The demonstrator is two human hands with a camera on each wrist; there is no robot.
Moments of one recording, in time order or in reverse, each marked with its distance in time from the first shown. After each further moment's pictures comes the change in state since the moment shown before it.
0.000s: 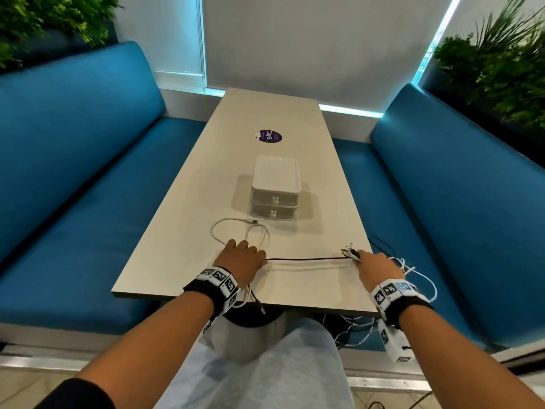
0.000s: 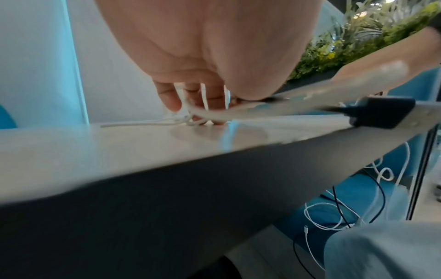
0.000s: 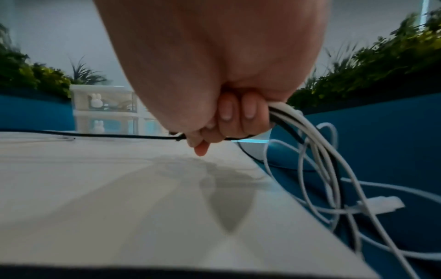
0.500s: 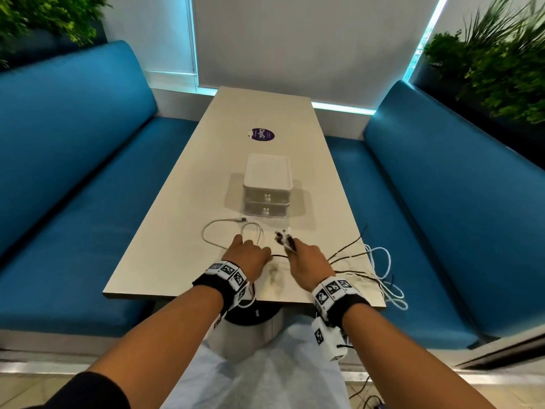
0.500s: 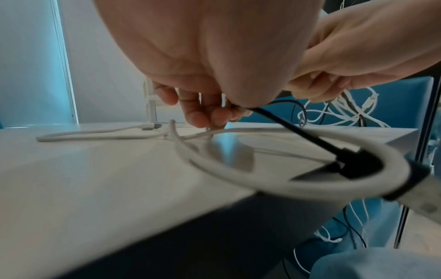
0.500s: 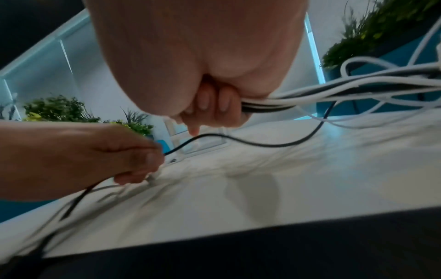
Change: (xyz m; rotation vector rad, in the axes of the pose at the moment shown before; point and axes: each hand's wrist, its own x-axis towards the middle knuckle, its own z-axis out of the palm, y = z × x) left_hand 0.010 0.027 -0.019 0.072 -0.031 0.054; right_hand -0.022 -0.108 0.015 0.429 0.078 -0.320
